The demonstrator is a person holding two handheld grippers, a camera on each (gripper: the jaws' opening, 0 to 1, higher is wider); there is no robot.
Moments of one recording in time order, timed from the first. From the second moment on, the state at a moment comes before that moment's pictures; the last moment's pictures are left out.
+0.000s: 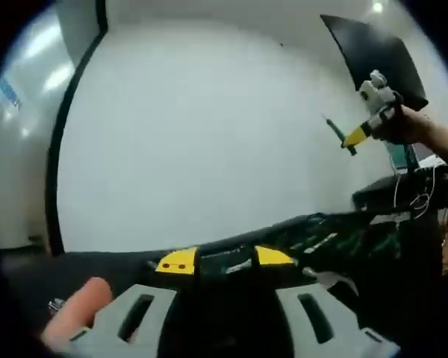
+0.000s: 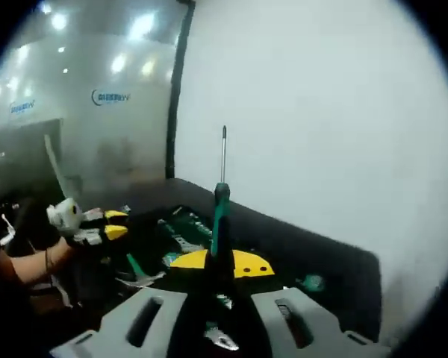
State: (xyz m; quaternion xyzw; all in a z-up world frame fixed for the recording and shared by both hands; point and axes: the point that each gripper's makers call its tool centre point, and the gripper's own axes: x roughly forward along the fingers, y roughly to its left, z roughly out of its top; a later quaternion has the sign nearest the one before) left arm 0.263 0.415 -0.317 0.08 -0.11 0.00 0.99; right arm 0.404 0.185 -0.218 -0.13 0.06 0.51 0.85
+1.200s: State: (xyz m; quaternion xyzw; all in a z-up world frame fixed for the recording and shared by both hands) left arm 0.263 0.418 -0.329 0.04 -0.08 -0.01 1.00; right arm 0.555 0.255 -0.374 -0.62 0.13 0.49 0.60
